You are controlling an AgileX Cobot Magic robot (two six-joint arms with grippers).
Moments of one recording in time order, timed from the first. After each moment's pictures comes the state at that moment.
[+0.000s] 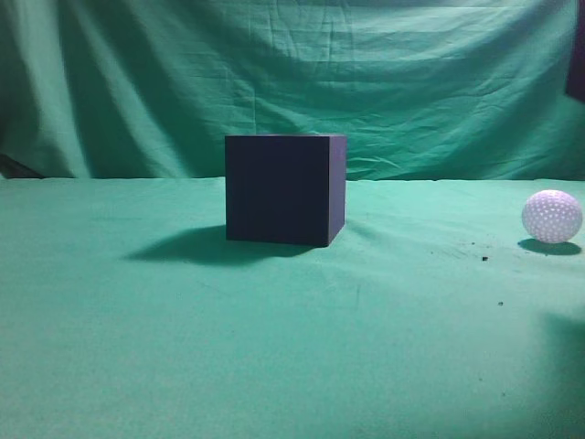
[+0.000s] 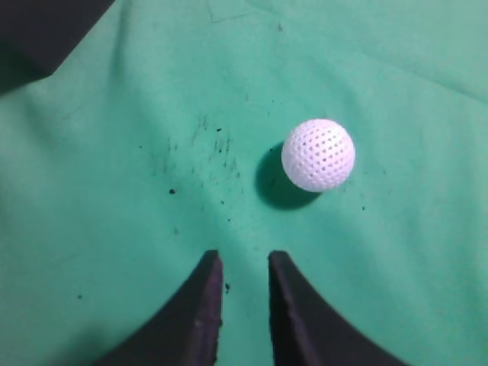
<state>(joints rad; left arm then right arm) -0.10 -0.02 0.02 0.09 0.36 -0.03 0.37 1.31 -0.80 0.07 0.71 -0.12</state>
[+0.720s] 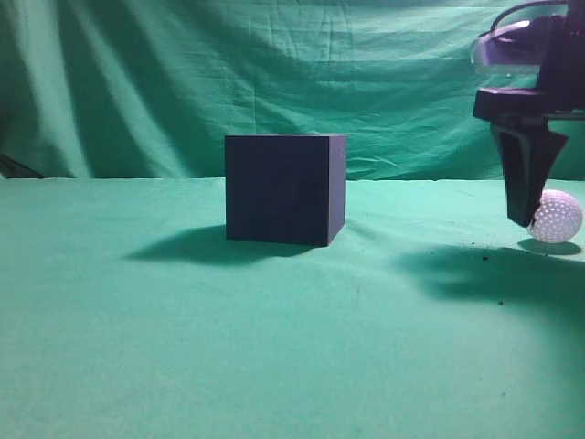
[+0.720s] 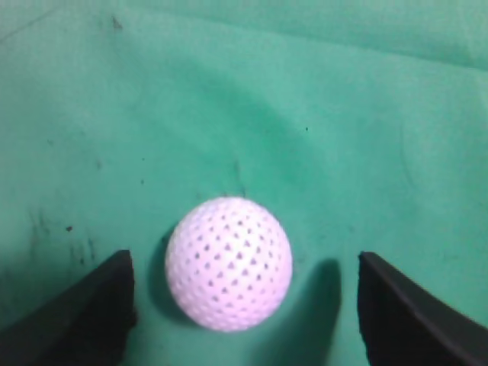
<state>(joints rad) -0.10 -0.02 0.02 0.09 0.36 -0.03 0.28 1.76 -1.04 0.01 0.74 0.06</state>
